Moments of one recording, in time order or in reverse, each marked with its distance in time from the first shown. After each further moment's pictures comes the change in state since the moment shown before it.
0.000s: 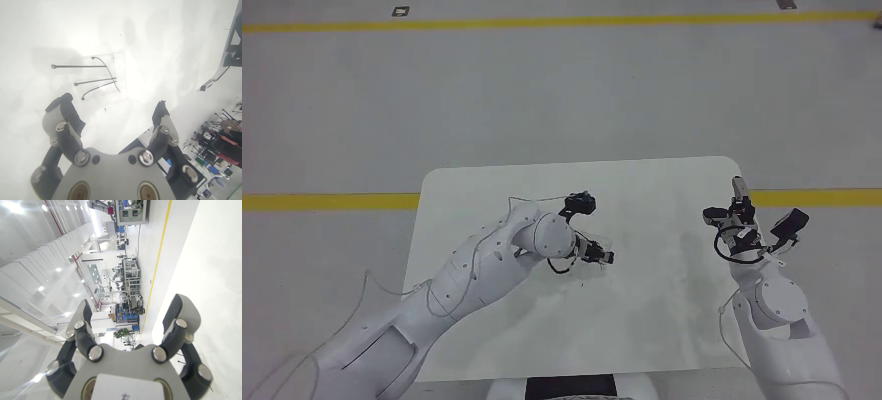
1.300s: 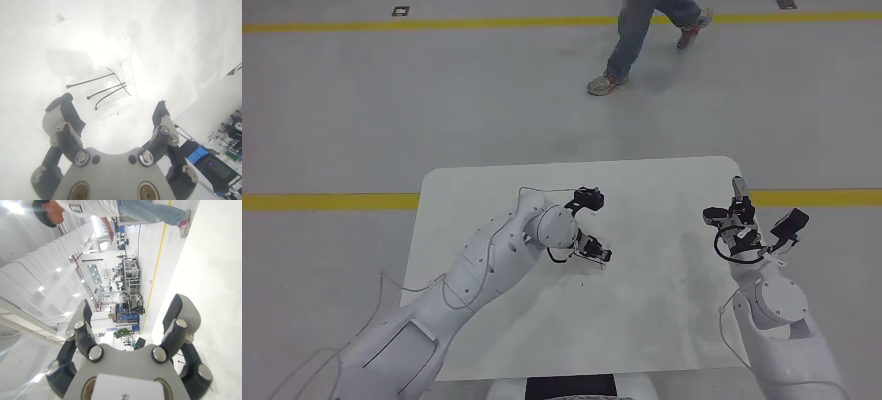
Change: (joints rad) left arm -0.008 -0.110 -0.091 0.121 0.229 -0.273 -0.126; right arm 0.000 0.000 0.000 0.000 0.000 0.000 0.000
